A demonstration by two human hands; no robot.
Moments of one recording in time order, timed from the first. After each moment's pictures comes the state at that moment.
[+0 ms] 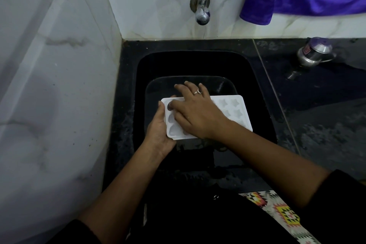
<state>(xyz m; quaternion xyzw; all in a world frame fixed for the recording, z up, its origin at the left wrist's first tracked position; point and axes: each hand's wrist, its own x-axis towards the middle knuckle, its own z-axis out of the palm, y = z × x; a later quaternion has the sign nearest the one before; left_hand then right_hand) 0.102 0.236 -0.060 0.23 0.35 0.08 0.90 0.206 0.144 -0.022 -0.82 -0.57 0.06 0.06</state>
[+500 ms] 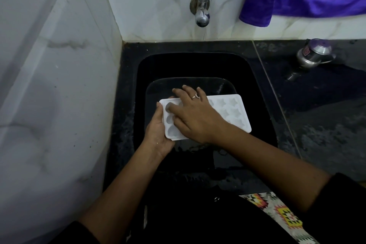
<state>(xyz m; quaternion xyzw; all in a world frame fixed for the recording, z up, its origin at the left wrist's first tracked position) 0.103 0.239 -0.064 0.24 0.35 0.08 0.90 0.201 0.144 -0.021 -0.81 -0.58 0.06 0.04</state>
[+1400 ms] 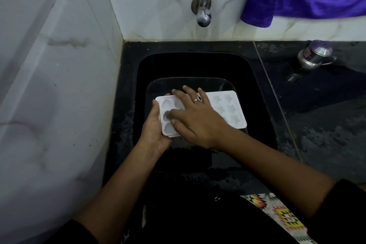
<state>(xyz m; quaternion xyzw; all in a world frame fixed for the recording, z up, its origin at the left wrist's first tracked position) 0.103 0.251 -0.068 0.22 0.35 0.10 0.90 0.192 0.130 -0.019 -0.79 -0.60 0.07 0.09</state>
